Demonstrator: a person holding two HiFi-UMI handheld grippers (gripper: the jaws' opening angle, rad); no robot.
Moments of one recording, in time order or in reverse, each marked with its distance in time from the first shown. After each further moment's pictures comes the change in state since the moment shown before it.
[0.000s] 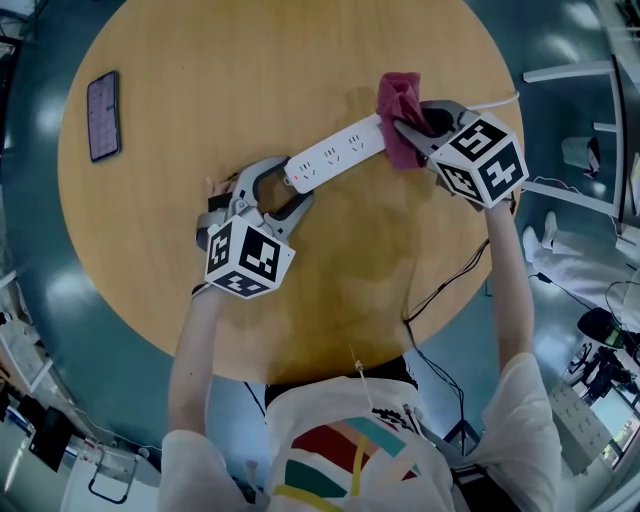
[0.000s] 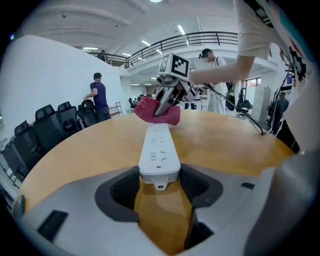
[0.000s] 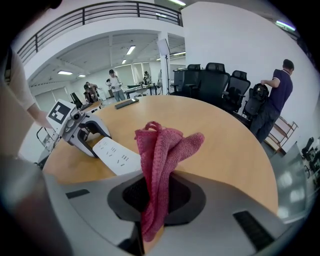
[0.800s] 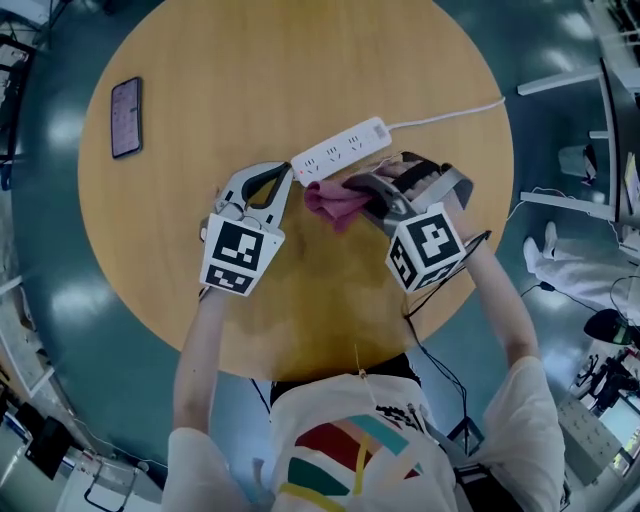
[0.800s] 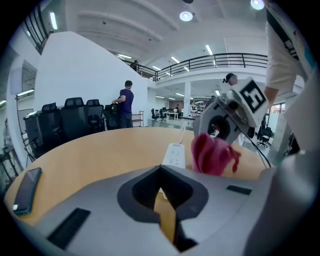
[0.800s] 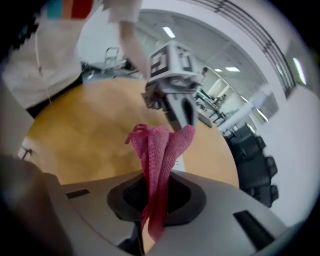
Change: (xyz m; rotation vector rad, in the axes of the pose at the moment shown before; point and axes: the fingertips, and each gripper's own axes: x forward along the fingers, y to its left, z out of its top) left arm -0.059 0.022 0.031 -0.264 -0.169 0.159; right arm -0.016 0.168 0.008 -1.051 0.014 0.032
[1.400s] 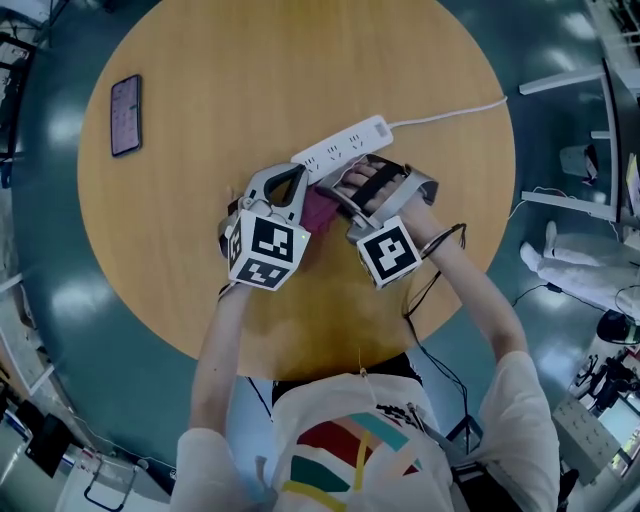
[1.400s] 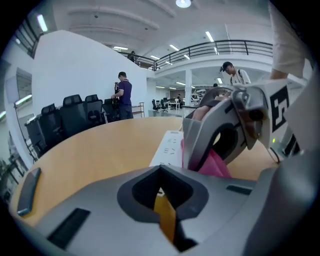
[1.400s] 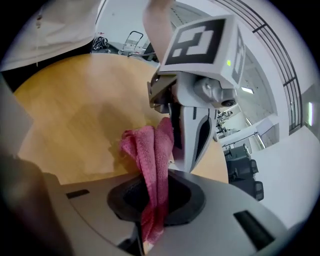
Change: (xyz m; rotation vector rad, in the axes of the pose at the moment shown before) left arm 0.025 -0.014 -0.018 0.038 0.111 0.044; right arm 0.050 0.004 0.027 -0.243 0.016 -0.124
